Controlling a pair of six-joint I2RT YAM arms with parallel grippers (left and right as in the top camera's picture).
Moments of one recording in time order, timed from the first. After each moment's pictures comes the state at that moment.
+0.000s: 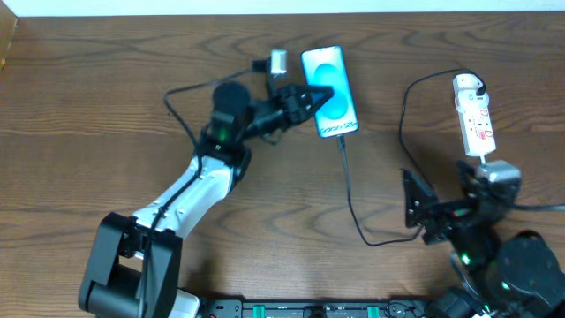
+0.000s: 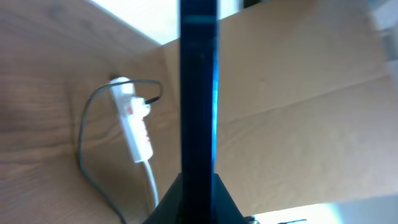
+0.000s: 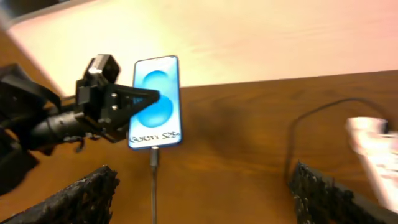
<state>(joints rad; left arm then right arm) -0.37 1.62 0.92 0.65 0.78 -1.16 0.70 0.48 0.87 -0.65 0.40 0.39</state>
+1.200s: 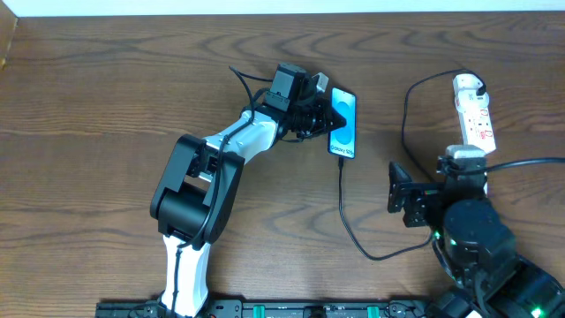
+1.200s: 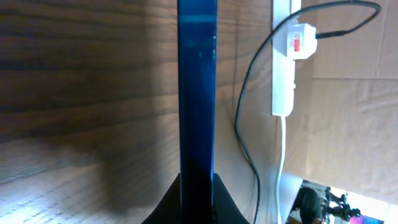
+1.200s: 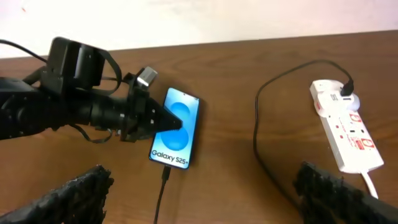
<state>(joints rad) -0.45 2.13 1.35 -0.05 0.75 -0.72 0.70 0.66 0.87 -0.70 0.48 0.43</state>
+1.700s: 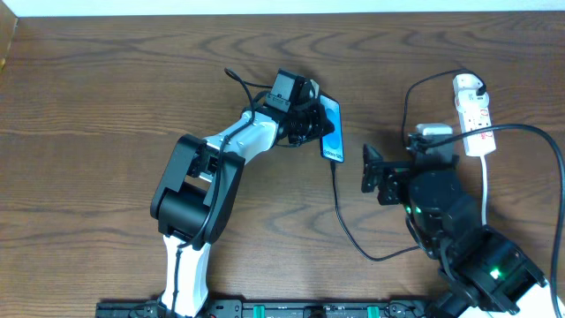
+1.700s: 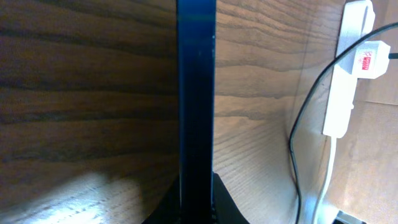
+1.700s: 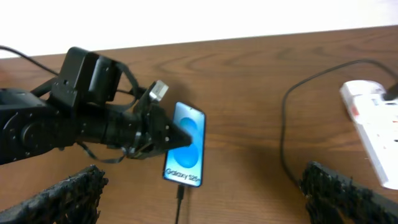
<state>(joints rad) -0.45 2.13 1.35 -0.16 0.59 -0.71 0.70 0.84 0.88 -0.54 0.44 0.45</state>
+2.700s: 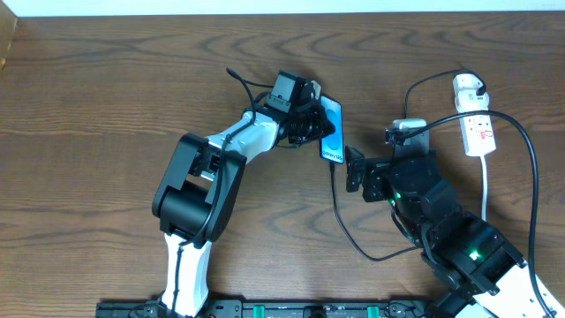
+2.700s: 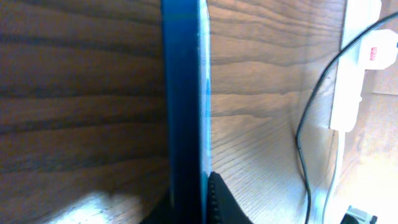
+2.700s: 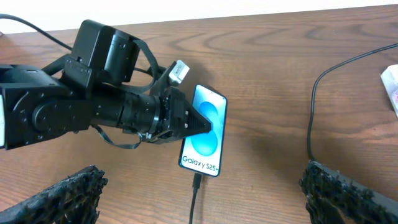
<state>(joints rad) -0.45 2.15 1.34 -0.16 0.59 -0.67 0.70 0.93 0.88 -0.51 0.35 0.46</state>
